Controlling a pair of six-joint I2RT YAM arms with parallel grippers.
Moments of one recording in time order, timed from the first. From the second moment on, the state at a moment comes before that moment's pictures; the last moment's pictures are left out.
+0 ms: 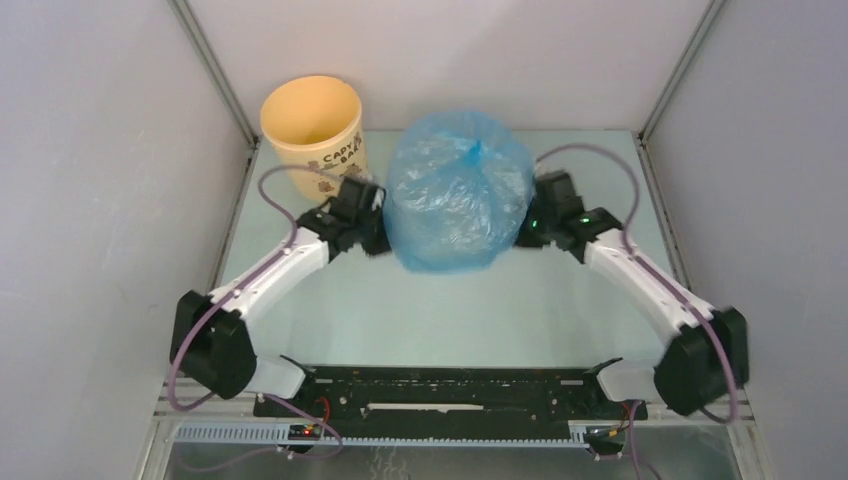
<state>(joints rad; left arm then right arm) -0.49 1.36 1.13 -0.53 0.12 -0.77 0.42 1.28 1.12 -0.53 -0.10 0.42</state>
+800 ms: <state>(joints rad) -0.50 1.32 2.14 -0.44 0.14 -0.70 0.38 1.18 2.03 -0.68 -0.15 0.38</state>
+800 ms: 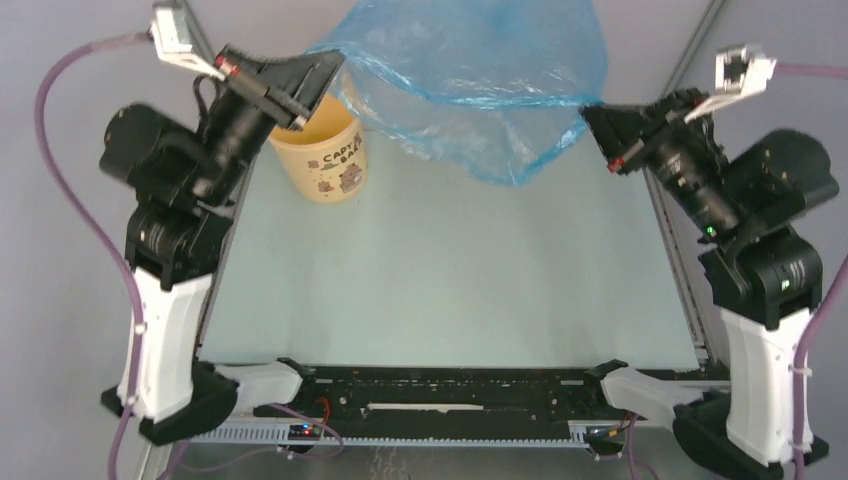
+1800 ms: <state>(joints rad) -0.46 1.33 1.69 -0.47 0.24 -0.75 0.31 1.30 1.72 -0.83 -0.32 0.42</state>
